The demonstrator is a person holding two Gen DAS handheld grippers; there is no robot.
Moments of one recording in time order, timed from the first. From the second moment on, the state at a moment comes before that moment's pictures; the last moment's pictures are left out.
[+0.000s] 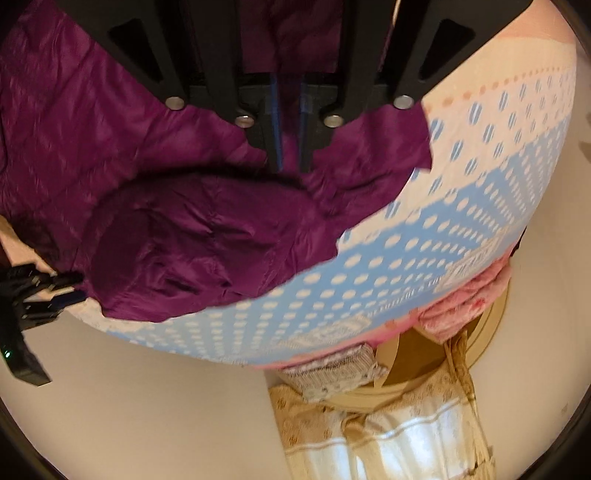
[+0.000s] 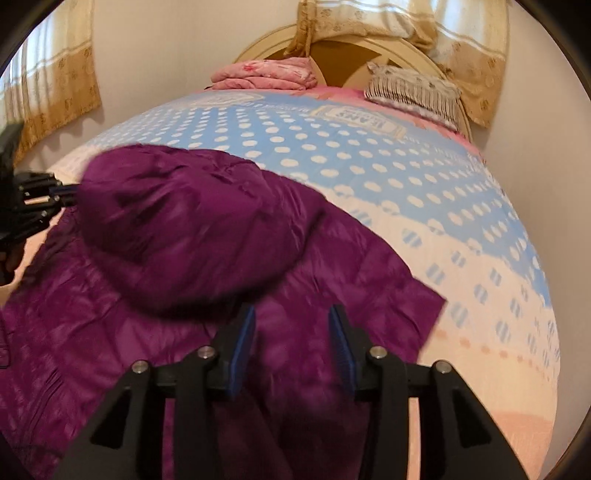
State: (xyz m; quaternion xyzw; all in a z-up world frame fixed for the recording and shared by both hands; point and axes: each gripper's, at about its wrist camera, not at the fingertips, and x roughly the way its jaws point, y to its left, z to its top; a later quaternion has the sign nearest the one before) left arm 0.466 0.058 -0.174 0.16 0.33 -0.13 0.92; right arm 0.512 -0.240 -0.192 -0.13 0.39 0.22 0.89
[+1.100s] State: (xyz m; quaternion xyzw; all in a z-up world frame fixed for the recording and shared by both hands) left arm 0.509 0.008 -0.220 0.04 0.40 -0.02 0.92; right arm 0.514 -0.143 -0.240 -0.02 0.41 0.18 0.89
